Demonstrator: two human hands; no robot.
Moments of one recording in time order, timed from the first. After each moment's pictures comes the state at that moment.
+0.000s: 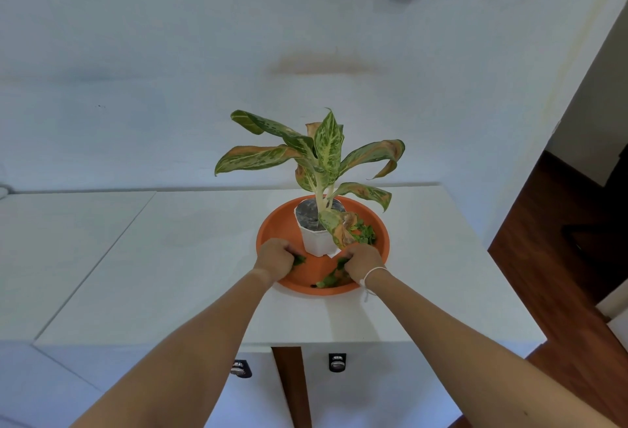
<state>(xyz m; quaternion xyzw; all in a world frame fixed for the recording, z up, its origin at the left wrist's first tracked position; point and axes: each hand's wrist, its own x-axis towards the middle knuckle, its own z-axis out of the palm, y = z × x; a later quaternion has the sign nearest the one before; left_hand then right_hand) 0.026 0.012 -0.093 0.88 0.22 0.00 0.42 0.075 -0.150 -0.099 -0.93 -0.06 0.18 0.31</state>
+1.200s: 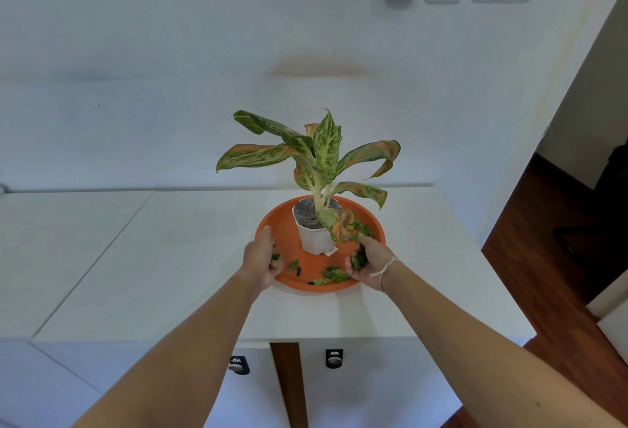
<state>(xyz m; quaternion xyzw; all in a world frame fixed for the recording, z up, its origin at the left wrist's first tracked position) 0.011 0.016 -0.080 0.51 0.34 0.05 0.79 0.064 -0.170 -0.083 -0.48 0.24 0.29 0.79</state>
